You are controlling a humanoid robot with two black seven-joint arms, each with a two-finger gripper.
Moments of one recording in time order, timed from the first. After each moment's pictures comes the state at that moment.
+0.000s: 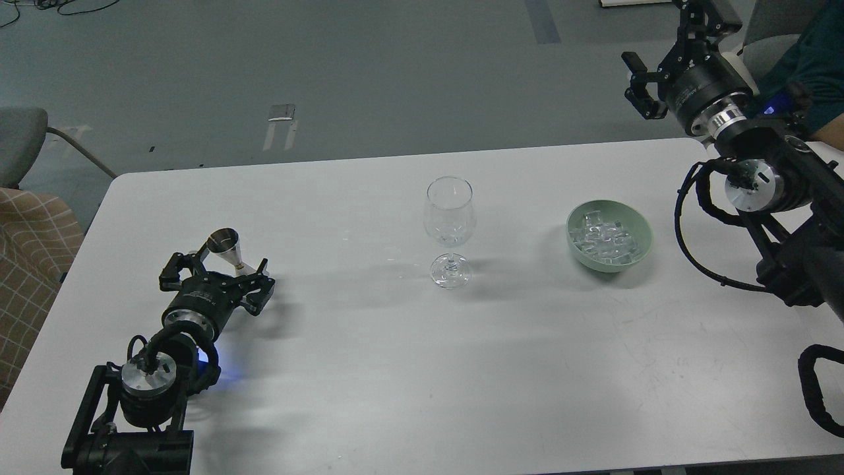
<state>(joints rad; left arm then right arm) -0.15 -0.04 -1.77 -1.08 0.23 -0.06 0.27 0.78 -0.30 1.08 0.80 -0.52 0.21 0.18</state>
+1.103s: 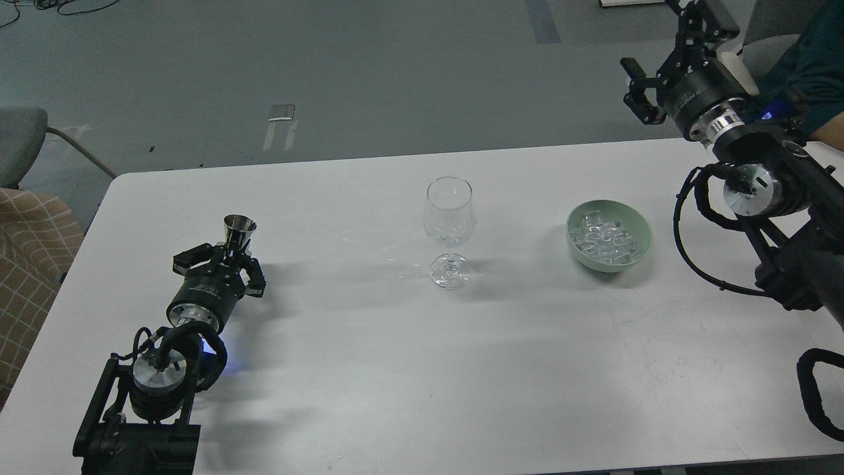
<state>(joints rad) -0.18 -0.04 -1.76 -1.01 0.29 -0.17 0.20 0.77 -0.30 1.08 0.80 -0.52 0.21 0.18</state>
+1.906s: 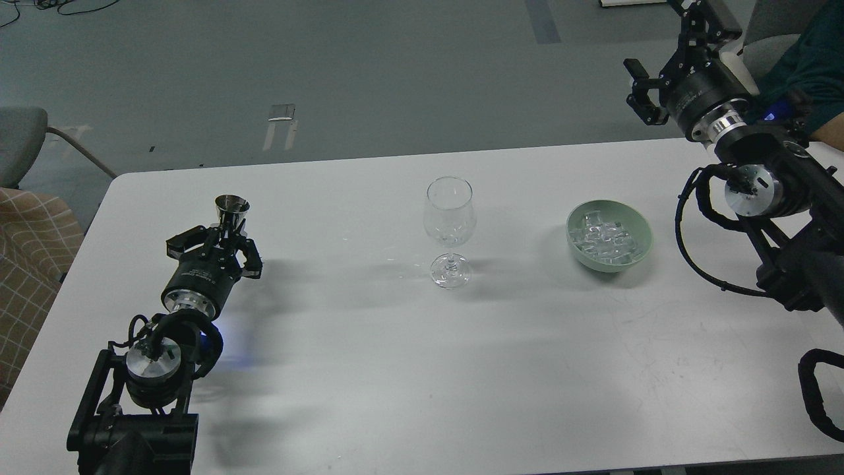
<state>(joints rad) -0.19 -0.04 -1.76 -1.10 0.23 -0.14 0.22 0.77 -0.30 1.08 0.80 -0.52 0.19 0.18</state>
